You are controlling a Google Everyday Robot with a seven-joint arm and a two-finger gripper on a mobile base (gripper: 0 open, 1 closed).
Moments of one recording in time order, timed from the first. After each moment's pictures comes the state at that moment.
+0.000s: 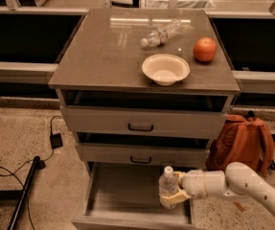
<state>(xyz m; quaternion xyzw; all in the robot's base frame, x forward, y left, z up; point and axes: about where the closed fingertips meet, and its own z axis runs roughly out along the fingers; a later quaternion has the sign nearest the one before) 0.457 -0.104 0.490 -0.51 0.66 0.37 0.41</state>
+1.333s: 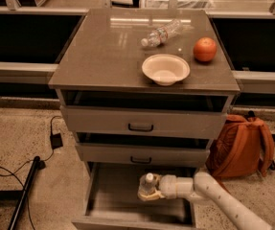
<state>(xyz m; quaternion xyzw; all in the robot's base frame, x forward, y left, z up) 0.522 -0.040 0.350 -0.51 0.58 0.39 0.50</state>
